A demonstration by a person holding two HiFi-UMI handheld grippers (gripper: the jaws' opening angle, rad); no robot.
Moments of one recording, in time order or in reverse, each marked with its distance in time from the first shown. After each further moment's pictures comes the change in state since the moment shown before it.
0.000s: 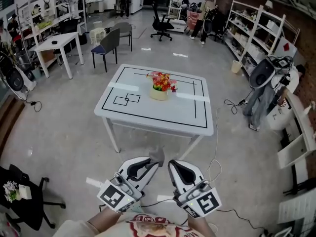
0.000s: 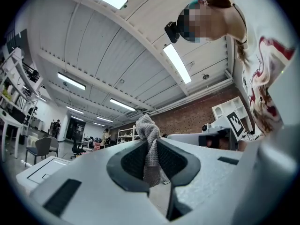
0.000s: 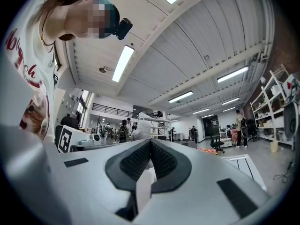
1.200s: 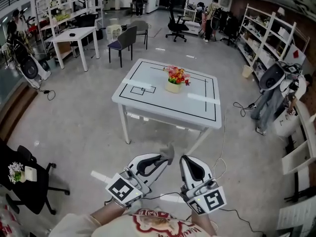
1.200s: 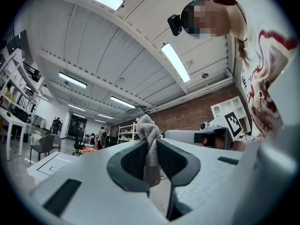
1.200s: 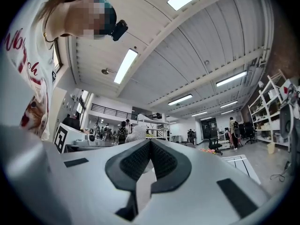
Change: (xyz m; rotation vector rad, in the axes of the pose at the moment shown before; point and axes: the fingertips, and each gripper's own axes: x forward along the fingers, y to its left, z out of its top) left arm -0.057 -0.061 0.011 -0.003 0.057 -0.005; right arm -0.051 0.056 0.016 -0.007 -0.026 -0.033
